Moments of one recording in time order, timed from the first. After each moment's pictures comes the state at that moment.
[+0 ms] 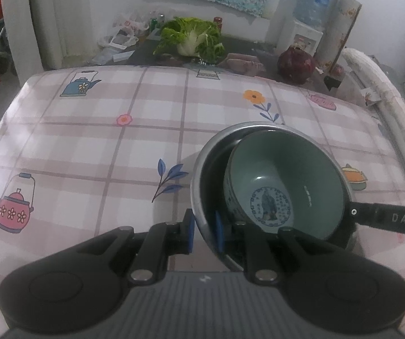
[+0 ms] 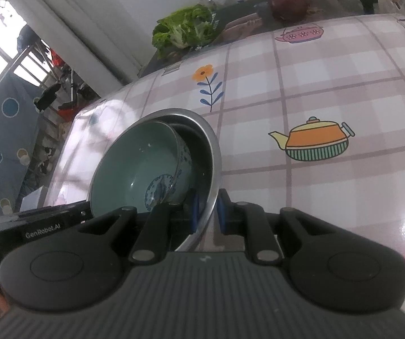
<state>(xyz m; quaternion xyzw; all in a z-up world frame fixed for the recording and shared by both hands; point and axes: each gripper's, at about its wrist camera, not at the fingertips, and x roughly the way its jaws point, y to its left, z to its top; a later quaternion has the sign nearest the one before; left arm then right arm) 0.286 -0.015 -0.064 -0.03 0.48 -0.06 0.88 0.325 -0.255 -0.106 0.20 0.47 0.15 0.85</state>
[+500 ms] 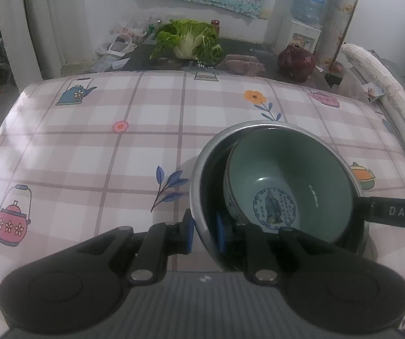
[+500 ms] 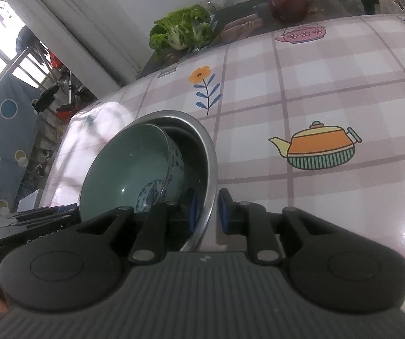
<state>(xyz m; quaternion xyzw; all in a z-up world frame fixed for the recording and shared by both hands) 0.292 -0.019 -0.071 -0.01 0.47 -0.06 0.88 0.332 -0.252 -0.116 0.20 0.46 0.14 0.85</state>
